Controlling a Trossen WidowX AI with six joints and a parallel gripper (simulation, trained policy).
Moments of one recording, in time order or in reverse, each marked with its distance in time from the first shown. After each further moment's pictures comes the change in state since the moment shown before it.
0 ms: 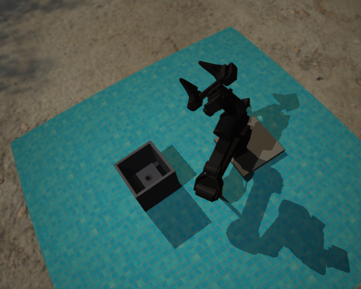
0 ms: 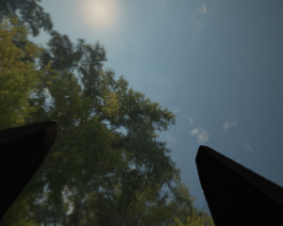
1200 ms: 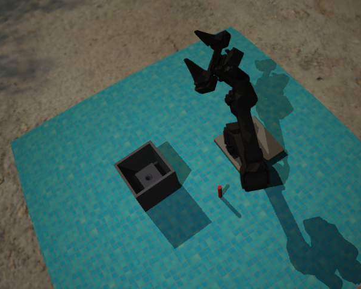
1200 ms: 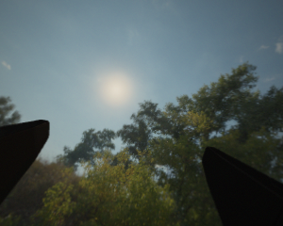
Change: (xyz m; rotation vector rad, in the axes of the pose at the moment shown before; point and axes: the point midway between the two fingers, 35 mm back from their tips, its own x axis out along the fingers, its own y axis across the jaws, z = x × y) arm 0.054 -0.068 -0.001 1.146 -0.161 0.067
